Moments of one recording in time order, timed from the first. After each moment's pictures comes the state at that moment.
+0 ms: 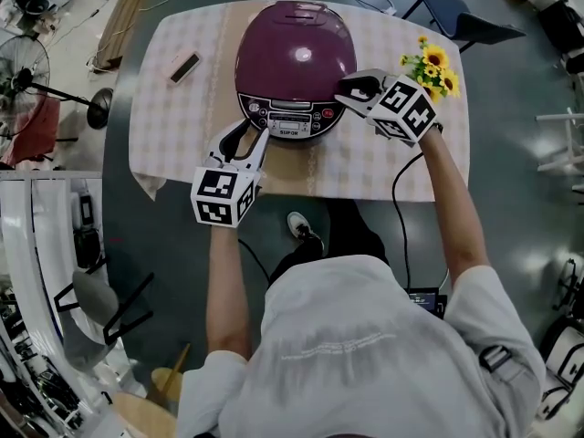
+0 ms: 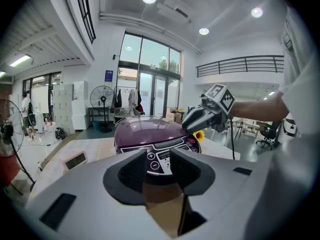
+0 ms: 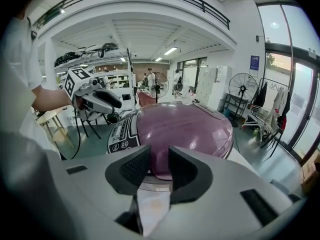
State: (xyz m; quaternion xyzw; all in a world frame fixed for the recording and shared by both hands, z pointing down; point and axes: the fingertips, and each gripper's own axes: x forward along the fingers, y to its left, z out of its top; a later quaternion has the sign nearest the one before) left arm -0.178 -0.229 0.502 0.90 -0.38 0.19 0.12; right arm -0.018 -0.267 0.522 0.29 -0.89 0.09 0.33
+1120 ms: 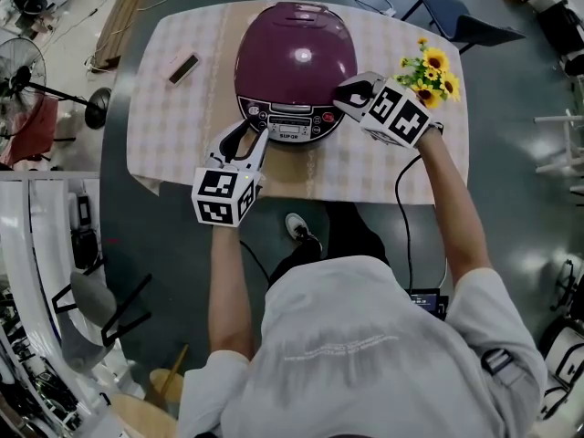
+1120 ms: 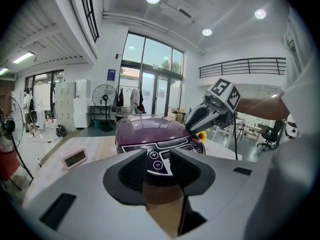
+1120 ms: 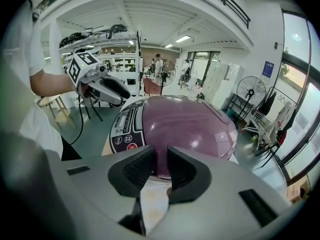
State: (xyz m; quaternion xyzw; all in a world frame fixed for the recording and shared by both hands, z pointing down) left arm -0.178 -0.237 0.508 0.90 -0.38 0.18 0.13; right arm -0.029 -0.260 0.522 0.25 -0.87 0.05 0.42
